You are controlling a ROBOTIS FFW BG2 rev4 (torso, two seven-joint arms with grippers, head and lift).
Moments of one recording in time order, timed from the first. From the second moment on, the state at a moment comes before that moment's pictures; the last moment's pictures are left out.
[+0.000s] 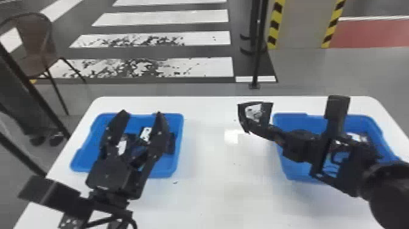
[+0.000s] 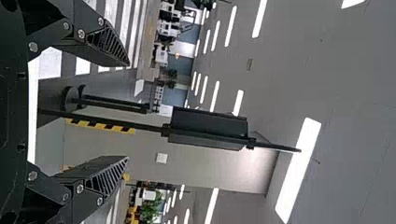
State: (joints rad) left arm 0.58 0.05 -0.02 -2.18 0.23 -0.23 -0.19; right arm -0.03 -0.31 0.17 -1.80 -0.65 0.62 0.40
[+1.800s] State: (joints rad) left arm 0.55 0.06 -0.05 -2.16 0.29 -0.10 -0.22; right arm -0.17 -0.34 0.63 -1.80 -0.95 0.43 0.40
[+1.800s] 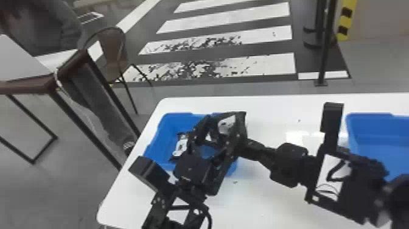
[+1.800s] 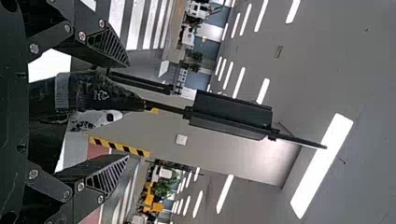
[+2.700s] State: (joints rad) left arm 0.54 0.06 -0.04 -2.23 0.15 0.00 -0.21; right arm -0.17 -0.34 0.64 -1.78 -0.98 0.40 0.40
